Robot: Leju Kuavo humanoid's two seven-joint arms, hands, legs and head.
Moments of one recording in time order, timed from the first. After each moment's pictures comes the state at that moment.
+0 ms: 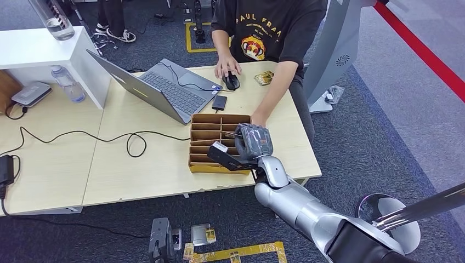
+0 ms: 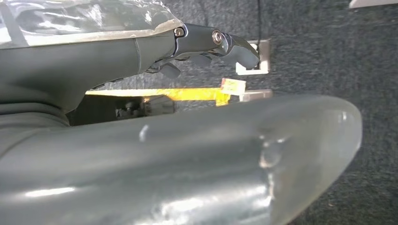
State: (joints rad) left arm -0.18 -0.20 -0.81 -0.43 0.57 0.67 -0.19; right arm -0.63 -0.08 0.87 -0.66 0.72 -0.63 0.17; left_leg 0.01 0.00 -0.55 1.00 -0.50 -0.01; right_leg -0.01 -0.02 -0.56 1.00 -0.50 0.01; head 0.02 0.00
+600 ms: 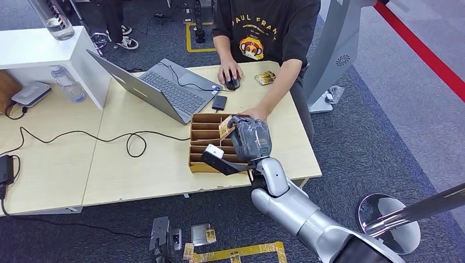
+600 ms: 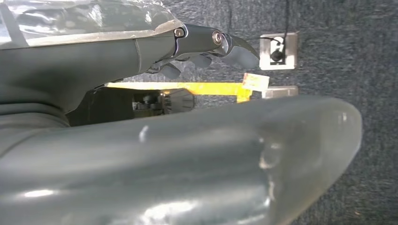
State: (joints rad) left arm -0.20 -0.21 -0.80 -0.41 0.60 0.69 -0.10; right arm -0.51 -0.09 0.73 -0.97 0.96 -0.70 0.15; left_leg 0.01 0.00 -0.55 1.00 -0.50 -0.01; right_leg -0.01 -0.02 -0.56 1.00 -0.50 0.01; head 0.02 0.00
